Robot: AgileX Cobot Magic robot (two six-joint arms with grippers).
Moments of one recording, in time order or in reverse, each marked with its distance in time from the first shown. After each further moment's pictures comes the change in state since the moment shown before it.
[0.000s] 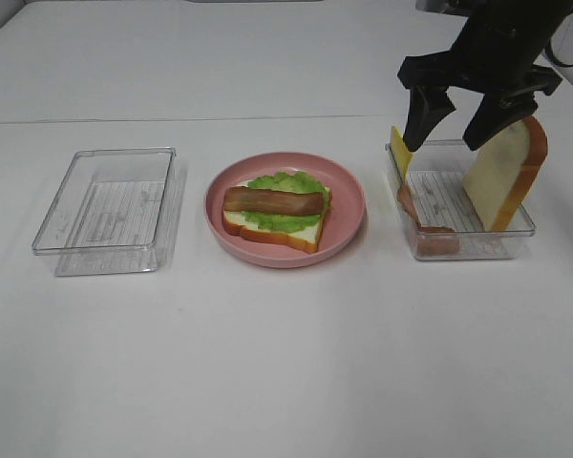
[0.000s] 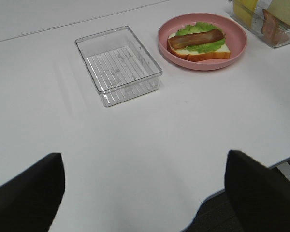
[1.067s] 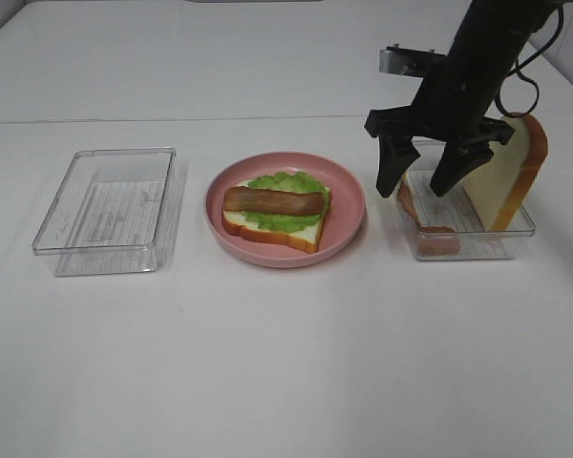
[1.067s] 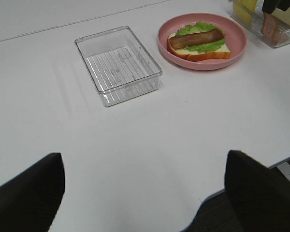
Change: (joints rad) left arm 0.000 0.000 0.000 0.000 0.000 0.000; right arm 0.033 0.156 -0.035 0.026 0.024 0.002
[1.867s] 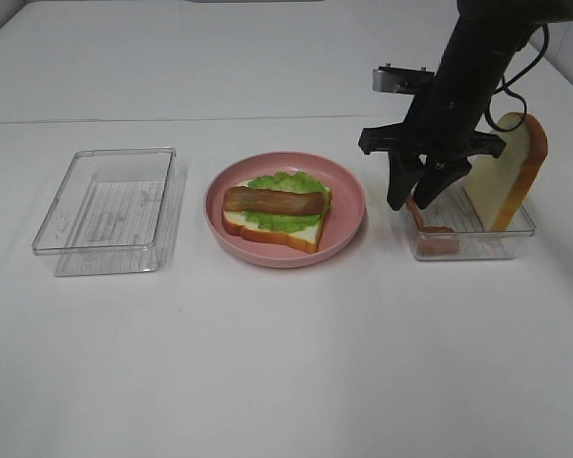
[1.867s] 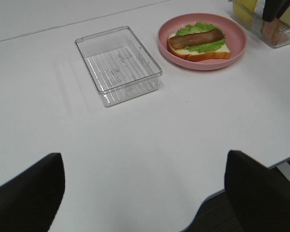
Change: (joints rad) left arm 0.000 0.000 0.000 0.000 0.000 0.000; right arm 0.012 0.047 -0.001 -0.022 -0.029 0.026
